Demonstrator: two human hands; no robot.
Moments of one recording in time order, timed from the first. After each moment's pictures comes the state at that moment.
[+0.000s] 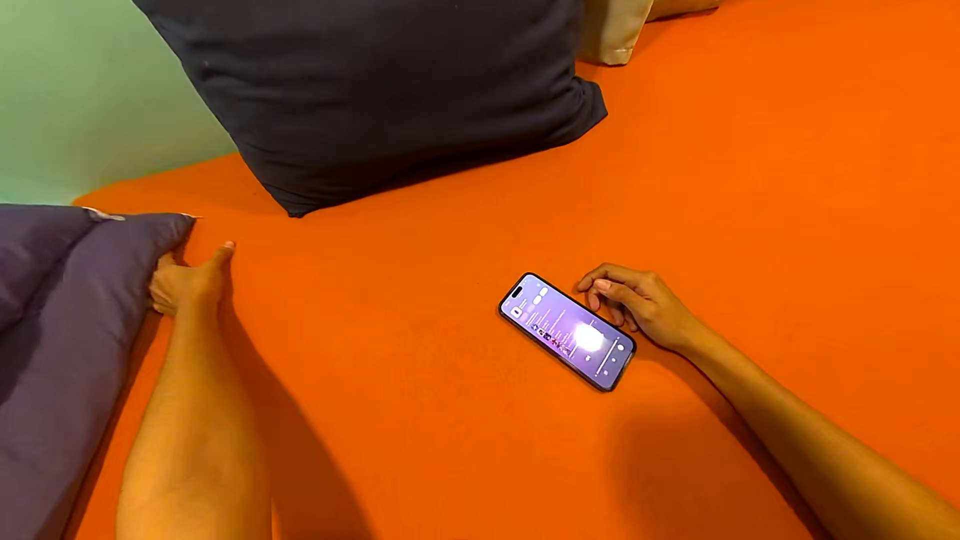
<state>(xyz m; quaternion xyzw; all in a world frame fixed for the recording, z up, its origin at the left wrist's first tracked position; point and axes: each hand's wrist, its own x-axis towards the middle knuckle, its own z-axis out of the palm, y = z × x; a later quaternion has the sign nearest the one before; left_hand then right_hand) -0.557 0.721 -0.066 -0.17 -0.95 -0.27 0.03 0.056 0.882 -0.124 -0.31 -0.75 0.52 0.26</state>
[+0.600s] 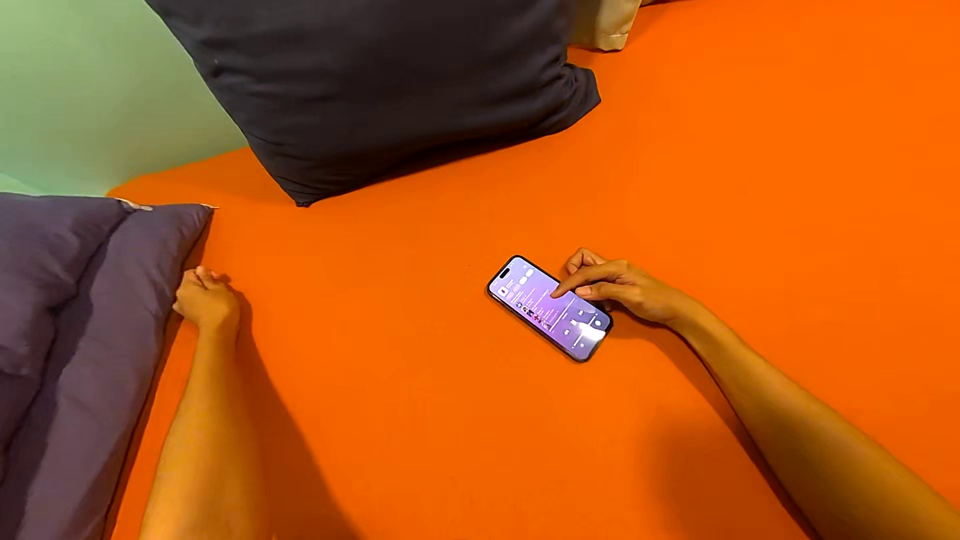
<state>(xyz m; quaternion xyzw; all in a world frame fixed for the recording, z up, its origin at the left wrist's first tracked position) -0.427 0.690 0.004 -0.13 -0.95 -0.26 -0.07 0.064 0.885 -0.111 -0.20 -0.76 0.59 0.18</state>
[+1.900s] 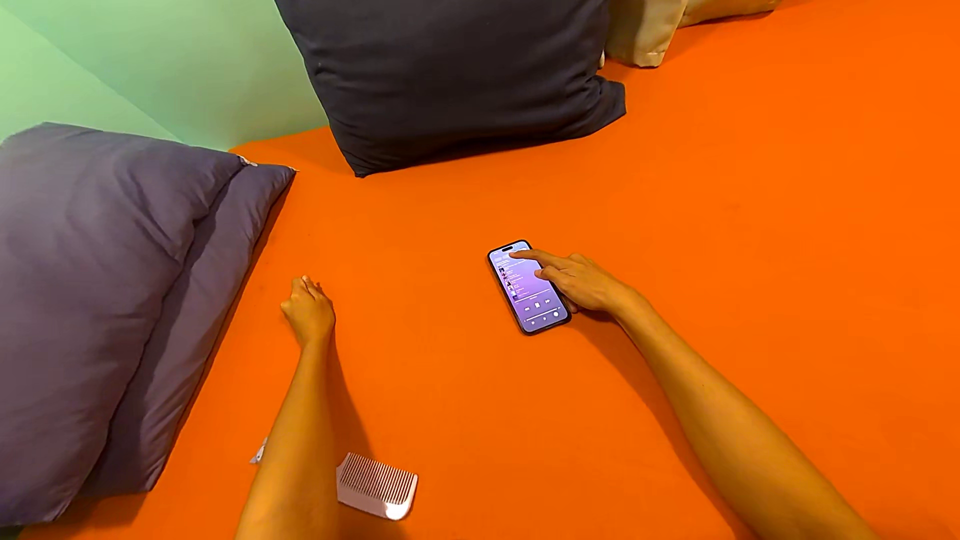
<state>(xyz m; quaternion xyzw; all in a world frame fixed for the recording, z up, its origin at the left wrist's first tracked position) -0.338 0.592 -0.084 -0.19 -0.95 -0.23 0.07 0.041 0.857 -0.082 -0.28 -0.85 0.45 0.02</state>
